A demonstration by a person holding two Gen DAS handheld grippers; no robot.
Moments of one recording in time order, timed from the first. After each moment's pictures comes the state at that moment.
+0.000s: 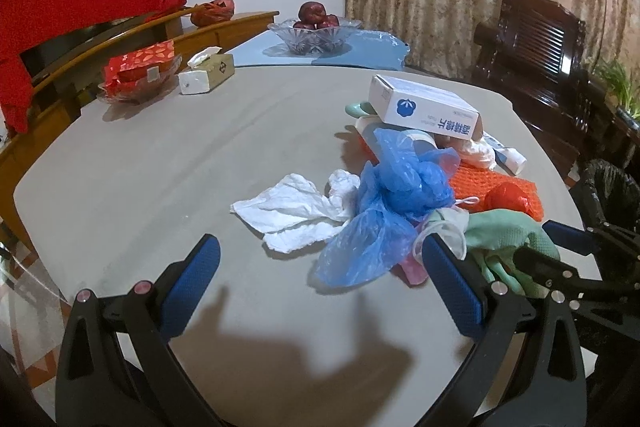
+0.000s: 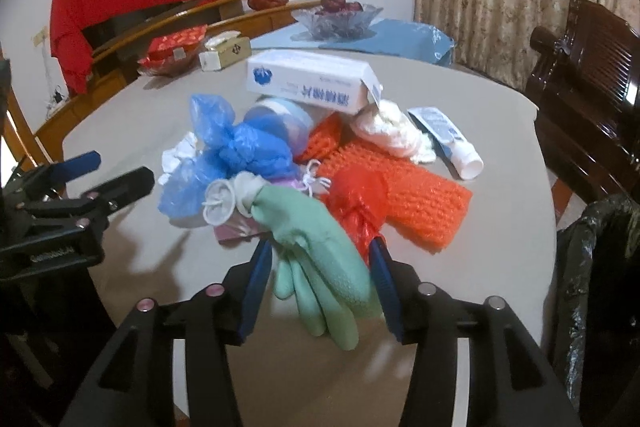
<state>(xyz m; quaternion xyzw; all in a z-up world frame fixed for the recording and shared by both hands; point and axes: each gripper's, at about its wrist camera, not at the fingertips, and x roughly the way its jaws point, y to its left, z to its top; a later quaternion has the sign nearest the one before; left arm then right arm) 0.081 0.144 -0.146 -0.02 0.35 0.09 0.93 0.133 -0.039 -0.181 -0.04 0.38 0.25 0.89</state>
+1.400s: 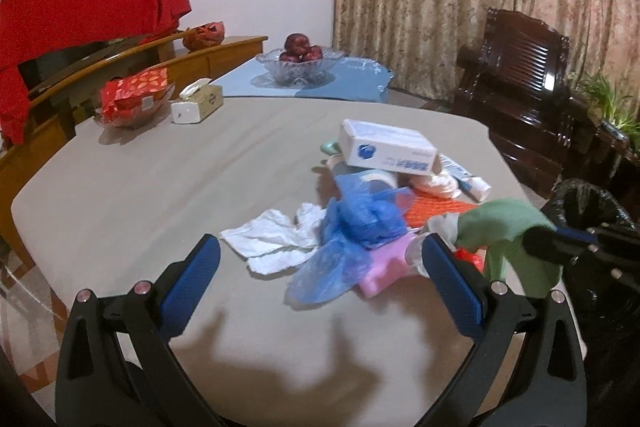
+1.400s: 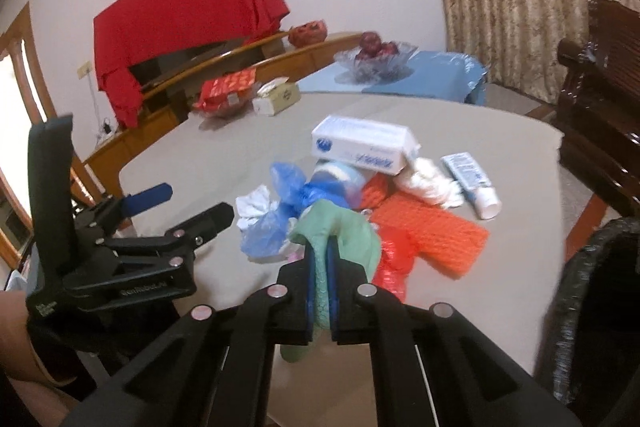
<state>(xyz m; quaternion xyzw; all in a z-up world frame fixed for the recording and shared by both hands) 0.065 0.126 -0.106 -0.03 0.31 0.07 0.95 0.104 -0.061 -0.113 0.01 0.33 0.32 0.89</state>
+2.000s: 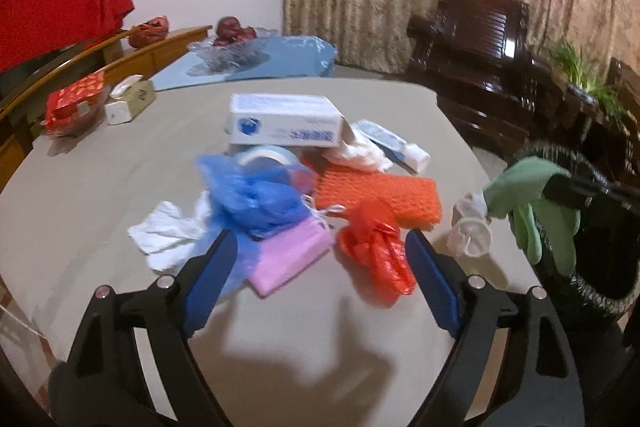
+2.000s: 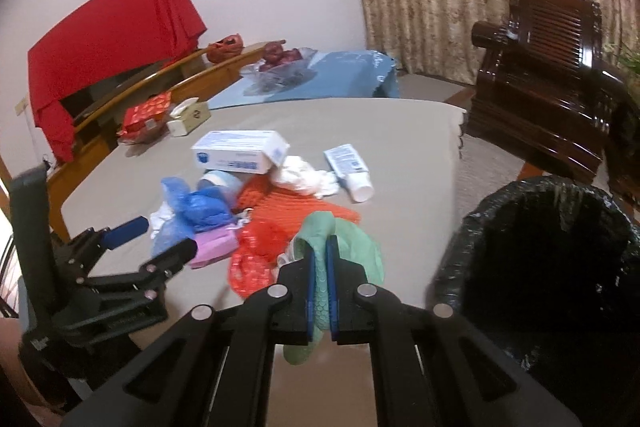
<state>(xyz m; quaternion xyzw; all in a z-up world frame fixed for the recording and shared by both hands) 0.101 0.048 -0.144 0.00 0.35 -0.01 0.94 0.123 -0.146 -0.127 0.04 0.35 0.20 0.92</state>
